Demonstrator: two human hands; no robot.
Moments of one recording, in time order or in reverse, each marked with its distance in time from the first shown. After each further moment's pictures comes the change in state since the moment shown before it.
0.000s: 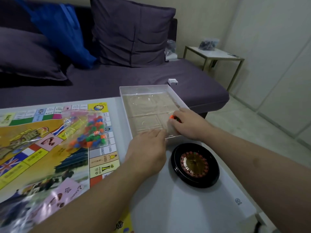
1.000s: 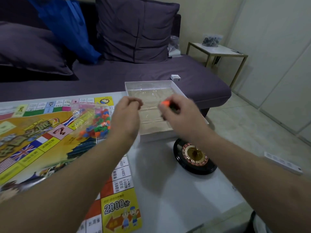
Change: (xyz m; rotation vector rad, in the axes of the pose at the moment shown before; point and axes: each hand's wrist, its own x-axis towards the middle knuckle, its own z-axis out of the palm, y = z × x) left_hand -0.002 -0.024 -0.065 -1.147 0.405 -0.469; right_hand -0.061 -0.085 -0.018 0.684 0.367 -0.109
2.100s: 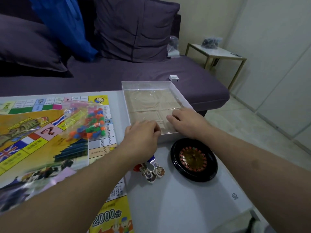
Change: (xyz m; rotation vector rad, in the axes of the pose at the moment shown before) left_hand -0.002 -0.042 0.030 0.934 -0.403 0.269; right_hand 0.043 0.087 -0.016 -0.755 -0.364 0.090
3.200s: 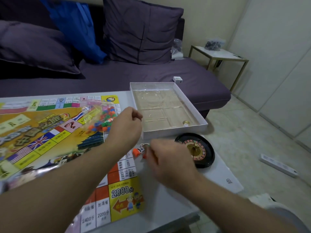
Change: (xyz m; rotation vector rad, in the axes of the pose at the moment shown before) left_hand -0.046 -0.017 -0.051 -0.506 0.276 -0.257; right_hand -0.147 -0.127 0.023 0.116 0.521 -0.345
